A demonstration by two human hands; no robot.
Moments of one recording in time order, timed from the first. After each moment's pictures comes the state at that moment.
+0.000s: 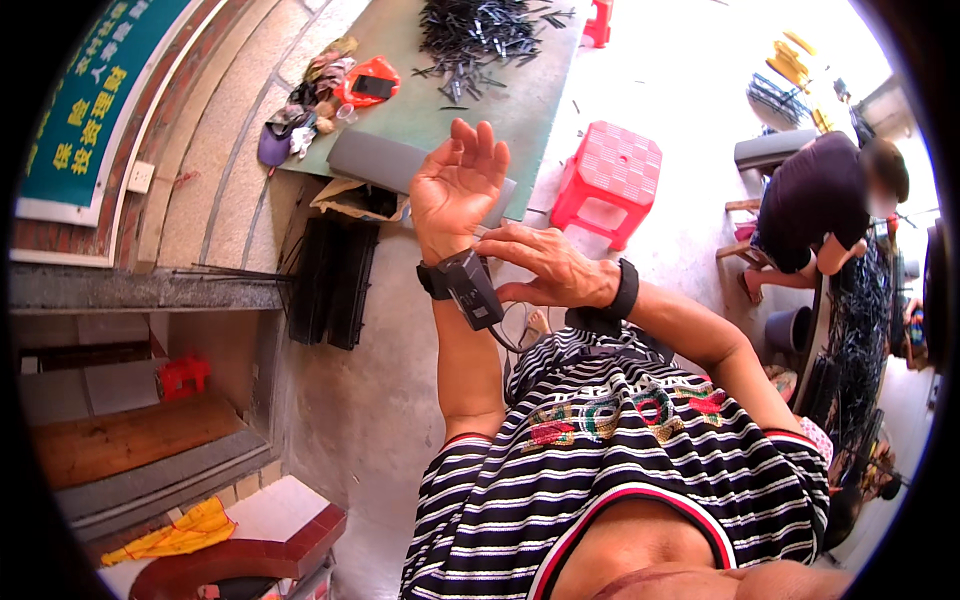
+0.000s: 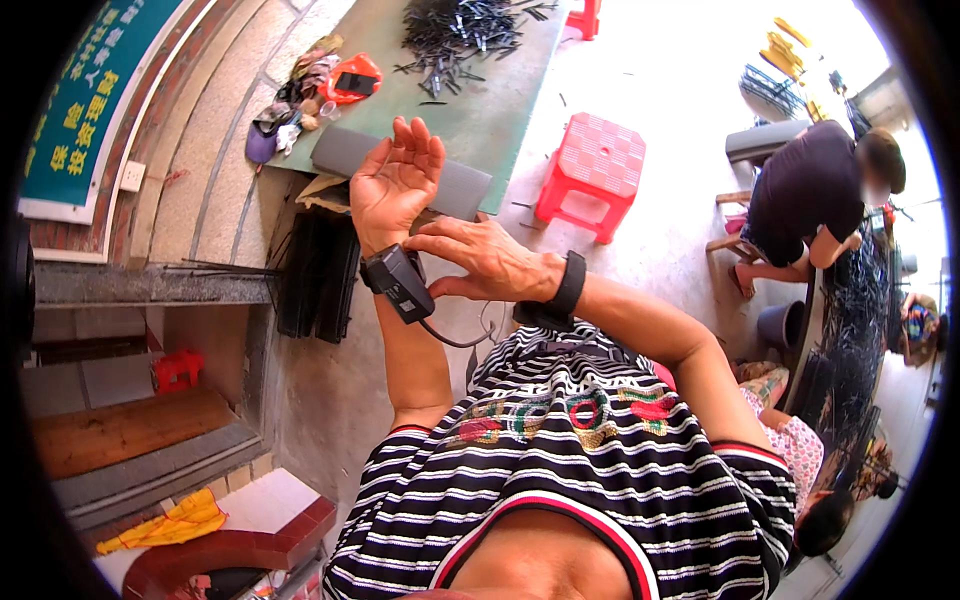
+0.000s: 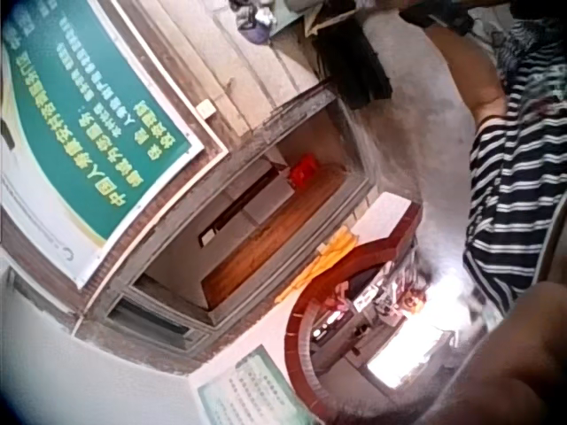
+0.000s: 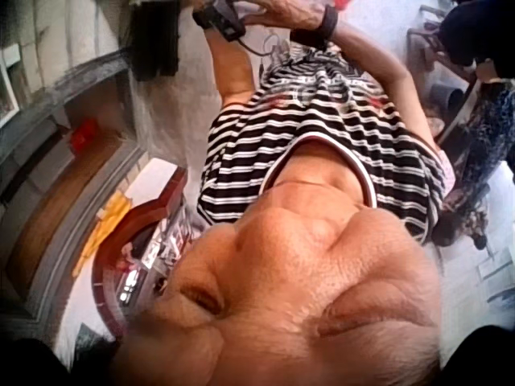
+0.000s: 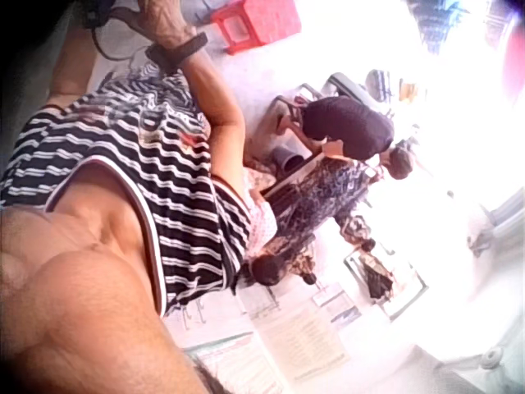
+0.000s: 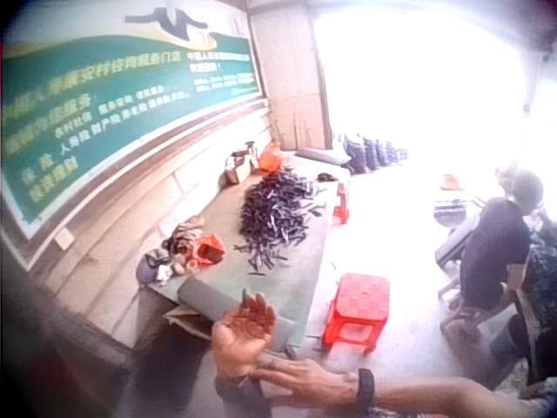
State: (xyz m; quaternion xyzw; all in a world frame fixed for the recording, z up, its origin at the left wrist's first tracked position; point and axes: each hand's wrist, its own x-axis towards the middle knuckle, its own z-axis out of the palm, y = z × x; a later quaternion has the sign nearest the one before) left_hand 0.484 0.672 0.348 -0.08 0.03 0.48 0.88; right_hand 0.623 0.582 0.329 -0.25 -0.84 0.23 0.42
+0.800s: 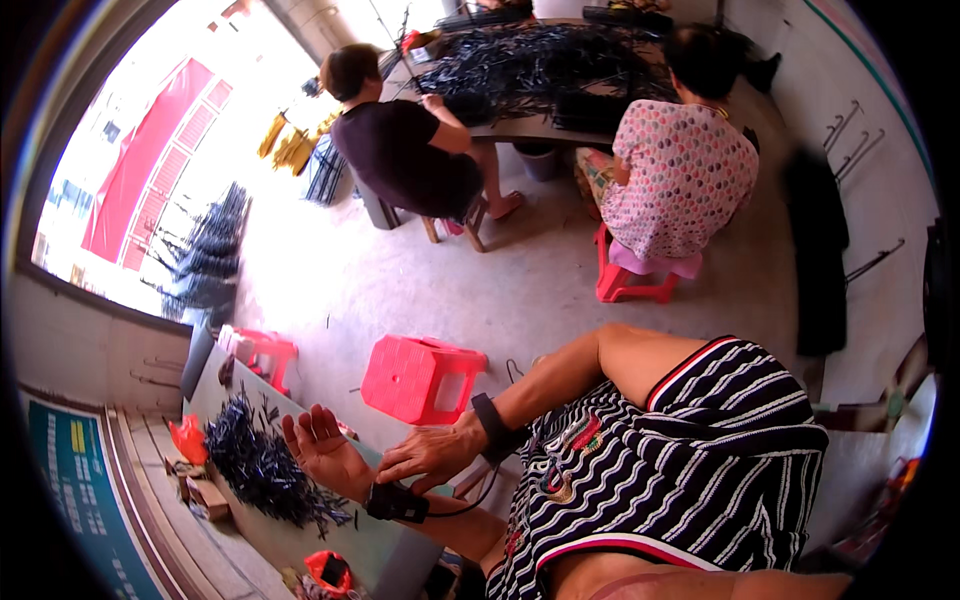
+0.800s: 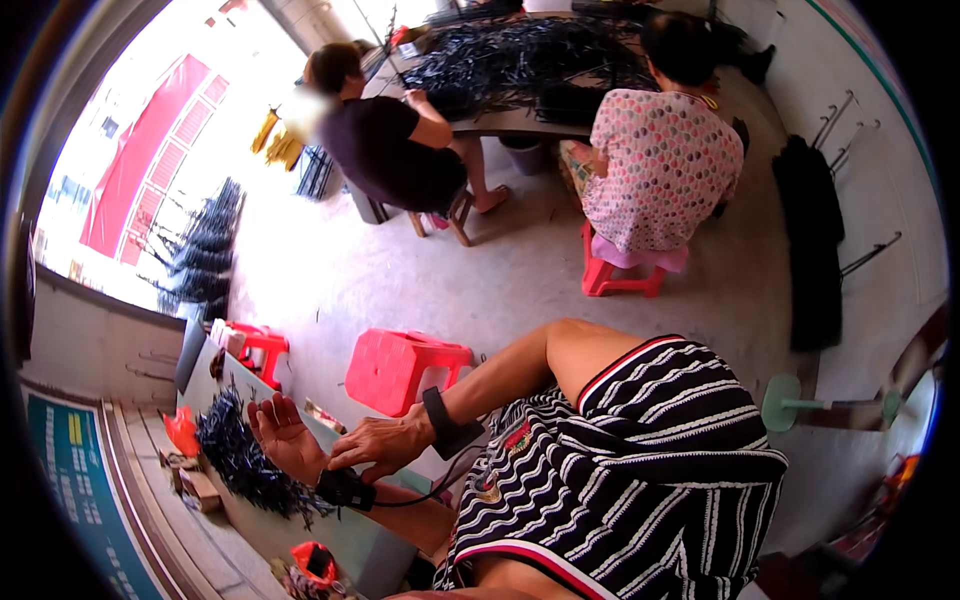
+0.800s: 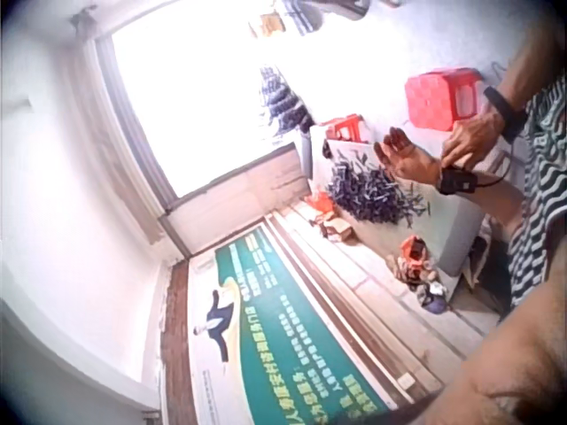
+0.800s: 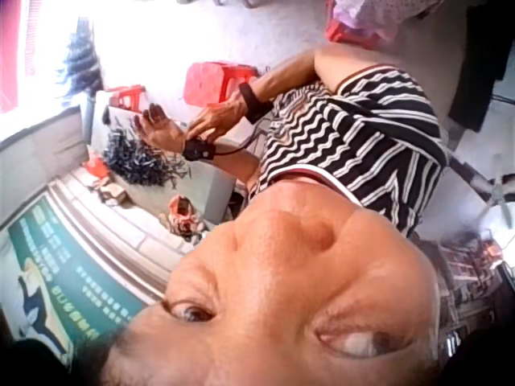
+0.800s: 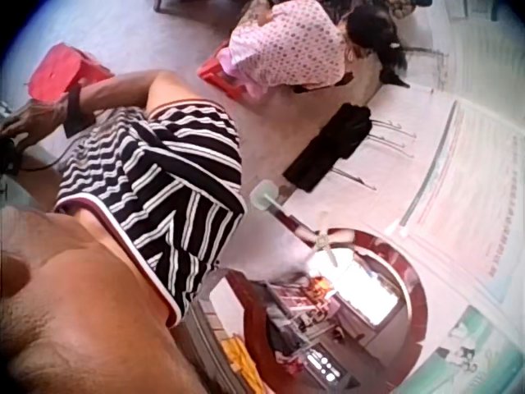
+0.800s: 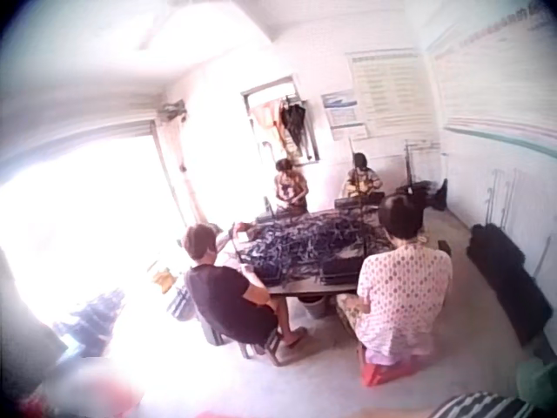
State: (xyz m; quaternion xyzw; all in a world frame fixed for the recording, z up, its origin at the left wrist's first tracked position) left_hand 0.724 0.655 0.368 0.42 0.06 0.33 0.84; right_hand 0.745 0.506 0.314 -0.49 -0.65 -0.04 0.58
